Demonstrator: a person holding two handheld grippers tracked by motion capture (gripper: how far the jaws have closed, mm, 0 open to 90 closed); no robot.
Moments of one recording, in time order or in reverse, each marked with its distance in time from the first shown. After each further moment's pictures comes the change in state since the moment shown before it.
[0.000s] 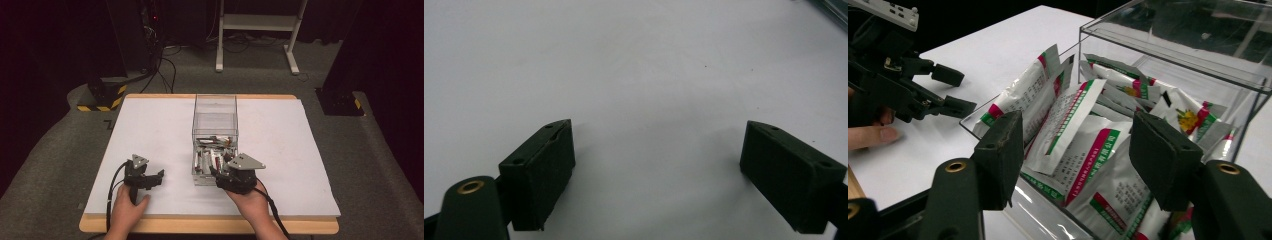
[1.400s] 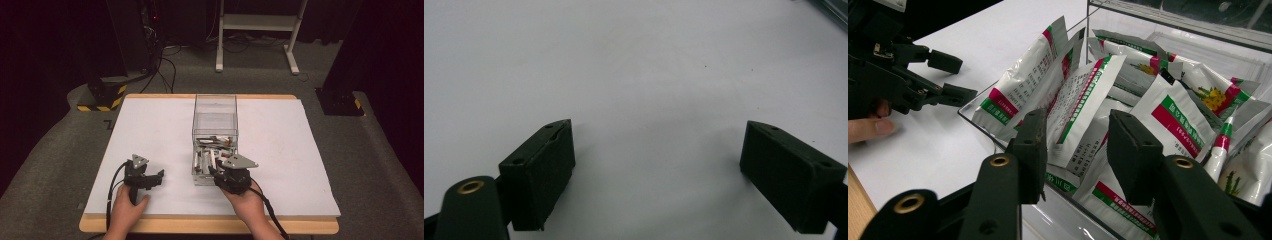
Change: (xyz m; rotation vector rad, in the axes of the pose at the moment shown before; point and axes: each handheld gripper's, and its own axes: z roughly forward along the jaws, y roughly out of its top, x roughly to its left) left arm 0.000 0.000 0.000 0.000 0.000 -0.001; right arm 0.007 -0.004 0.015 0.068 0.000 0.041
